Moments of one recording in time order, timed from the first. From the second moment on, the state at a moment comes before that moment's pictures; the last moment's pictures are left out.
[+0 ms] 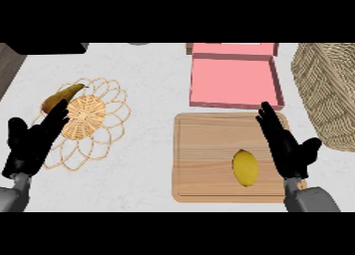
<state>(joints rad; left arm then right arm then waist) -0.12 0.55 -0.20 -1.42 0.30 0.14 0.20 -0.12 -0.22 0.20 -1.36 -0.25 -0.13 -0.05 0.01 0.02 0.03</state>
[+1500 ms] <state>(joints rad) -0.18 0.46 -0.11 -1.45 0.24 0.30 0.10 0.10 -0.38 0.25 -1.61 0.55 -0.47 0.58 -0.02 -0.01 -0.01</state>
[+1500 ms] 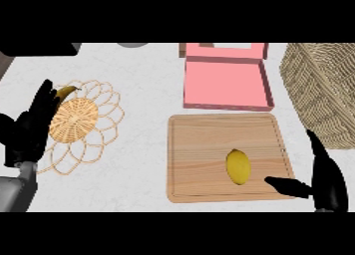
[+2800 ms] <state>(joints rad) -0.20 0.38 -0.05 -1.45 0.17 0.24 0.13 0.14 -0.21 0.38 -2.06 0.78 -0.14 1.01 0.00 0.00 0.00</state>
